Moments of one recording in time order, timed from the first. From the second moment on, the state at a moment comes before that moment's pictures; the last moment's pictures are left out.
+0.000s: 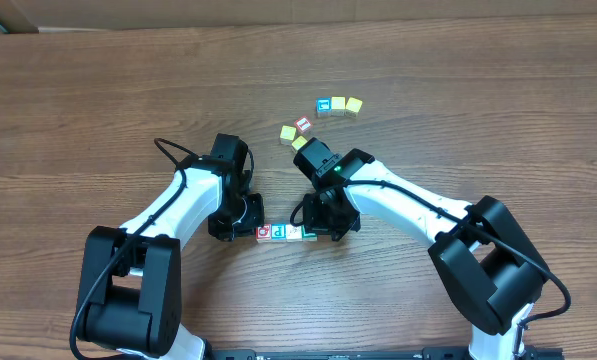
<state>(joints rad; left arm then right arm) -0.20 1.74 0.97 -0.84 0.17 -0.32 0.73 1.97 1.33 -0.86 -0.25 0.72</state>
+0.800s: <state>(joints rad) -0.20 1.74 0.97 -0.77 0.17 -0.31 0.73 1.97 1.33 -0.87 -0.26 0.84</state>
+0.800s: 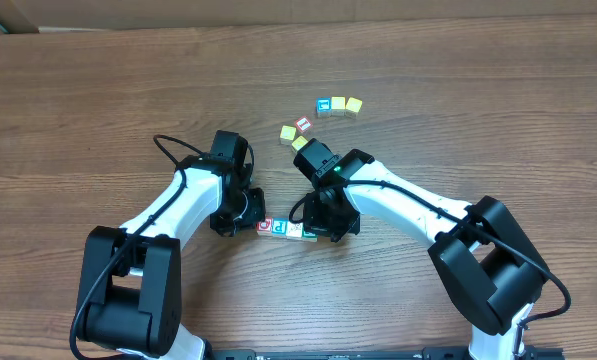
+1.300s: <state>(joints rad) -0.25 1.74 0.97 -0.68 0.12 -0.23 0.76 1.97 1.33 -0.89 -0.24 1.06</state>
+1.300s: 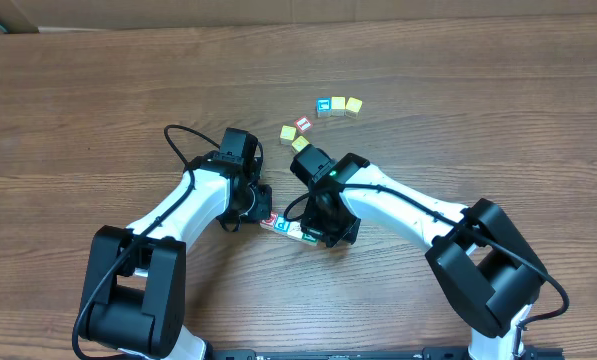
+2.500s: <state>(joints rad) -0.26 1.74 0.97 -0.53 0.17 -0.15 0.89 1.97 1.32 -0.85 -0.33 1.55</state>
